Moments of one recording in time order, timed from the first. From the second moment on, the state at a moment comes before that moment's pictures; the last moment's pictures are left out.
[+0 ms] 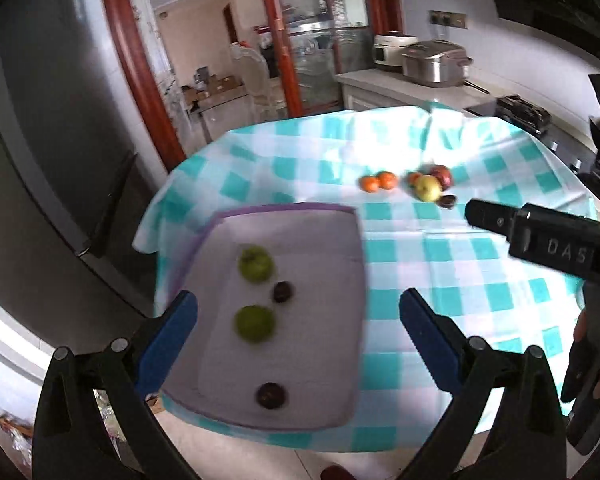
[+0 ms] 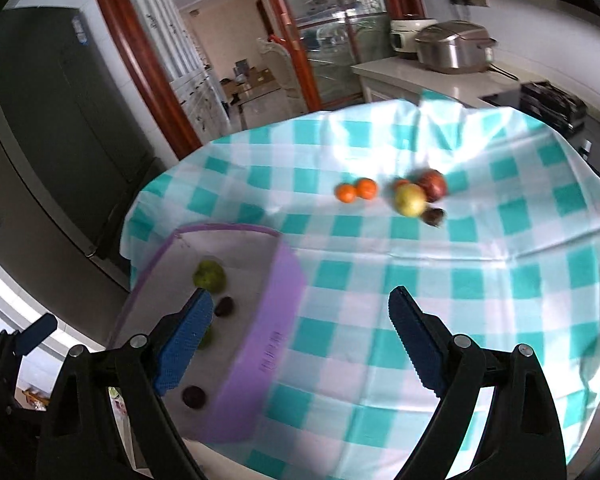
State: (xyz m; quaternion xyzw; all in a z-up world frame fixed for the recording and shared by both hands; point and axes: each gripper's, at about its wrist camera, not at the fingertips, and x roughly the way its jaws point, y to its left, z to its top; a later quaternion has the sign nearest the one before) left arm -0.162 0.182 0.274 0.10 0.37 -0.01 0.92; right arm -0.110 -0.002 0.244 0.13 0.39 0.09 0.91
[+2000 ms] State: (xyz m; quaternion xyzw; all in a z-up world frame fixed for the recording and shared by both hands) left arm 0.188 0.019 0.071 -0.10 0.56 -0.05 0.82; right arm 0.175 -0.134 0.010 -0.04 0.49 0.13 0.86
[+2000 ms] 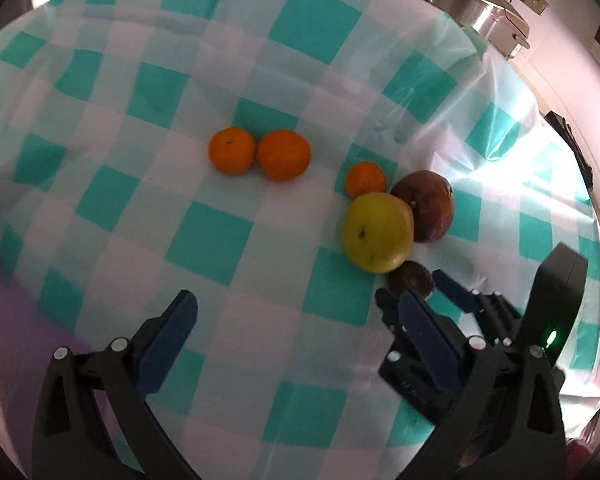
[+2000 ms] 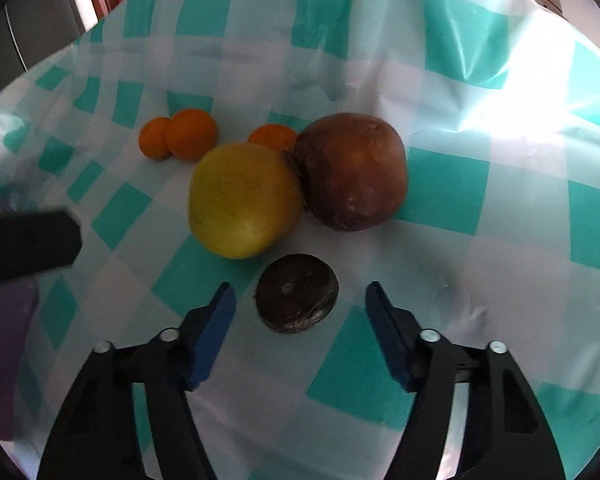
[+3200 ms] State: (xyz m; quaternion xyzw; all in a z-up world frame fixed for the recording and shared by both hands) left arm 0.132 -0.034 0.031 0.03 0.55 -0.10 0.83; right arm 0.100 -0.167 0.050 -0.04 0.48 0.10 0.87
